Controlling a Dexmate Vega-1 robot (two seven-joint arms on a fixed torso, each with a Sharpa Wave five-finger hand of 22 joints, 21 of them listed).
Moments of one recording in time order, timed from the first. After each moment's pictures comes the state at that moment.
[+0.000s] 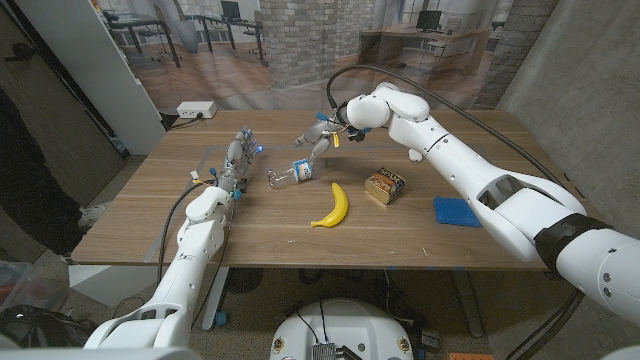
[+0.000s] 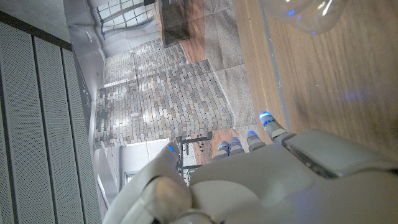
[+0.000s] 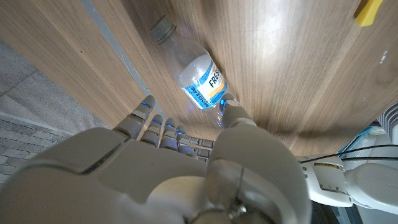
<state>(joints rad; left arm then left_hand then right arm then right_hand) 0.84 0.17 -0.10 -1.15 -0.30 -0.22 -0.31 0.05 0.09 0.40 0.13 0.24 -0.17 0.01 0.18 0.17 -0.17 -0.03 0.20 0.18 -0.17 0.02 0.18 0.17 -0.17 0.04 0.54 0.18 -0.25 -0.23 -0.70 -1.29 -0.90 0.41 0.84 0.60 0.10 0.44 -0.18 0.19 -0.04 0.09 0.18 0.18 0.00 0.06 0.19 0.18 -0.01 0.05 0.18 0.17 0.17 0.01 0.19 0.17</state>
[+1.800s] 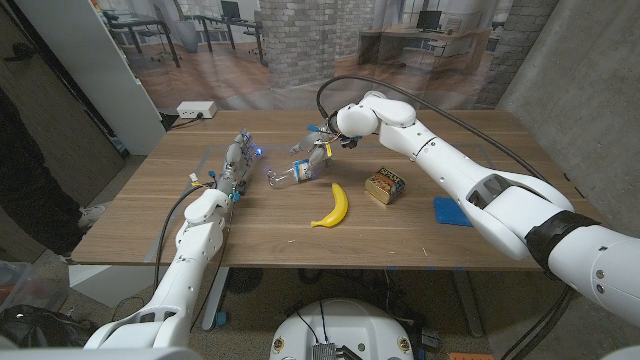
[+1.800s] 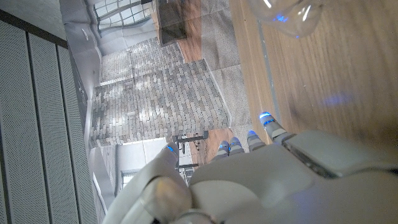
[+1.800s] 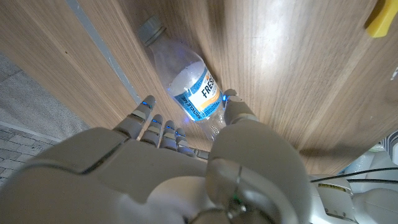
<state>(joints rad) 0.86 0.17 -0.11 -1.16 -0.30 -0.20 -0.31 0.05 0.09 0.39 0.14 0.24 -0.17 0.01 0.18 0.17 -0.17 -0.03 0.20 0.18 -0.17 0.02 0.18 0.17 -0.17 0.04 0.53 0.18 -0.23 -0.19 -0.75 -1.21 -0.97 0.42 0.81 0.66 0.05 0.42 -0.16 0.20 -0.09 0.09 0.18 0.18 -0.02 0.05 0.19 0.18 -0.01 0.04 0.18 0.17 0.18 0.00 0.19 0.17</state>
